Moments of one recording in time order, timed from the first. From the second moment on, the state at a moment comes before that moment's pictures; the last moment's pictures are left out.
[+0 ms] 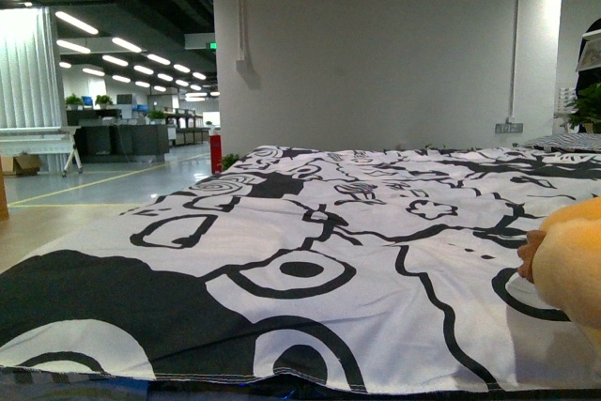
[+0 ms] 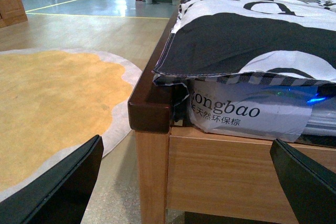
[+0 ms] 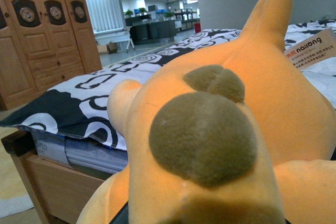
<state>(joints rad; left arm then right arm) 0.00 0.00 0.01 0.00 0.00 0.00 -0.15 0.13 0.07 0.27 -0.31 0.21</state>
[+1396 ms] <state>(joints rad) 0.00 0.00 0.01 0.00 0.00 0.00 -0.10 0.10 0.05 0.25 -0.28 0.20</state>
